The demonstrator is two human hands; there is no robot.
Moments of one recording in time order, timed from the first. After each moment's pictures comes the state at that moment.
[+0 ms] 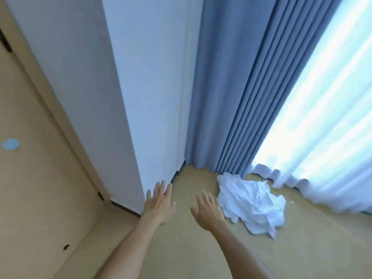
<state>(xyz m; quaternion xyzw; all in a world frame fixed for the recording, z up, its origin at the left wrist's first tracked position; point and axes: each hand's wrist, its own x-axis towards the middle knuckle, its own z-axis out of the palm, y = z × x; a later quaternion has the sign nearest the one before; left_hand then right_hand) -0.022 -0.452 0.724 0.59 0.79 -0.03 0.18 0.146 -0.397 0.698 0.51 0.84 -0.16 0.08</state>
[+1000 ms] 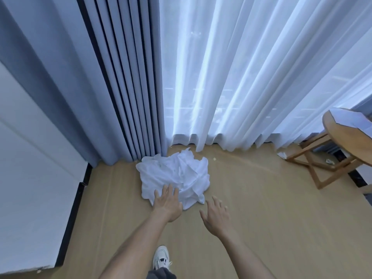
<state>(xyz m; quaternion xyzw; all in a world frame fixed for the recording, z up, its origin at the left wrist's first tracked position) 0.399 -0.135 0.634 0.76 0.56 -0.19 0.25 0.566 -0.199 0.621 0.74 0.62 -0.22 0.11</state>
